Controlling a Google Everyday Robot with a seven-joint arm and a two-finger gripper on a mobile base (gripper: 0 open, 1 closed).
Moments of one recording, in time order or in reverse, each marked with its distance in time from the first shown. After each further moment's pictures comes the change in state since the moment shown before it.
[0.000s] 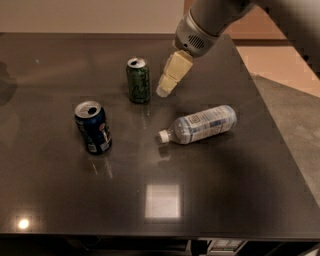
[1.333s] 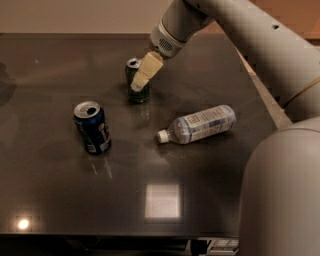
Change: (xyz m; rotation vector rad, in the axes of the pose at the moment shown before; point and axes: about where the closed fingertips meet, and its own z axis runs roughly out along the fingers) arm -0.048 -0.038 0.082 -0.075 -0.080 0.044
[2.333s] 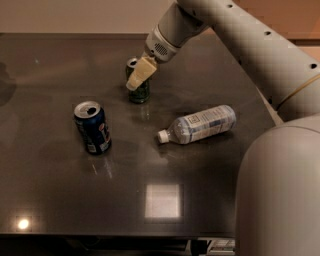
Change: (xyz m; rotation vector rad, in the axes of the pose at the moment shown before) arm -0.005 -0.001 0.019 -0.025 -0.039 0.018
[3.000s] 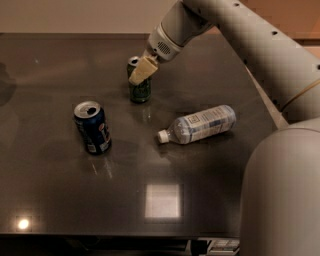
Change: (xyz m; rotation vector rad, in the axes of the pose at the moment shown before) arm -0.001 0.007 -0.008 -0.025 -0.026 -0.005
